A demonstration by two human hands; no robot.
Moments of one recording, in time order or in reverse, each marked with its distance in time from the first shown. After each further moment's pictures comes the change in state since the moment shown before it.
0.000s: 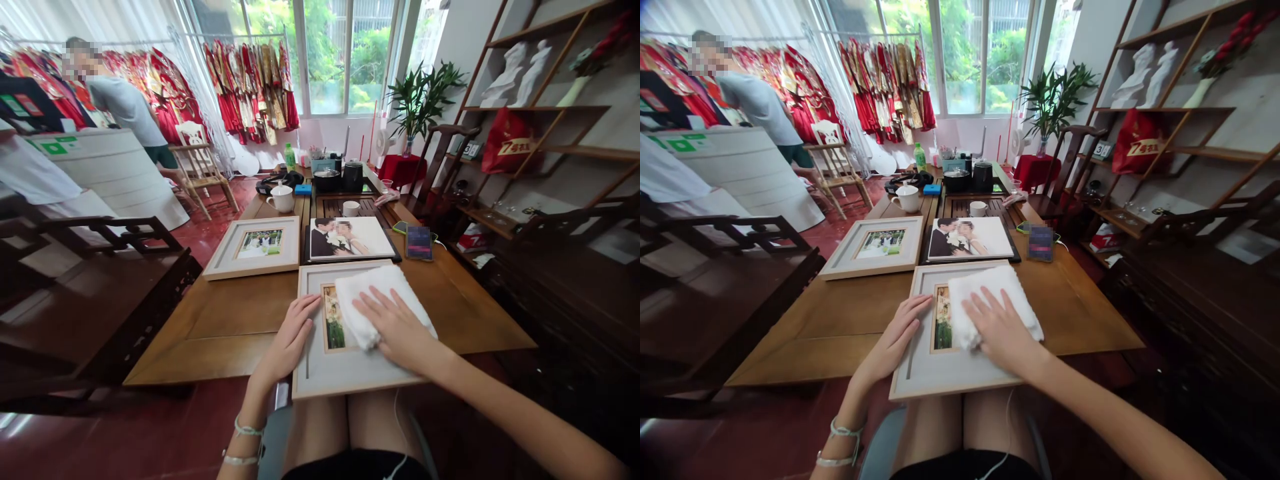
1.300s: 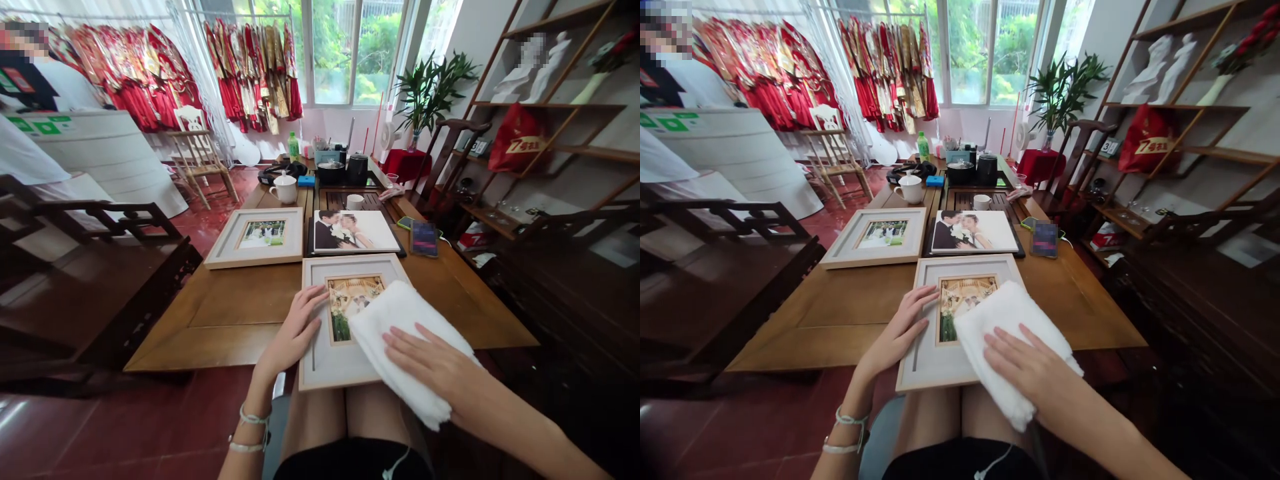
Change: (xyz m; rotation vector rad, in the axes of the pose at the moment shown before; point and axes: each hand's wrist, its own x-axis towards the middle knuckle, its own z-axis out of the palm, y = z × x) left_hand 0.002 0.002 0.000 0.011 -0.040 0.039; right_hand -0.078 0.004 -0.005 0.099 -0.019 -0.257
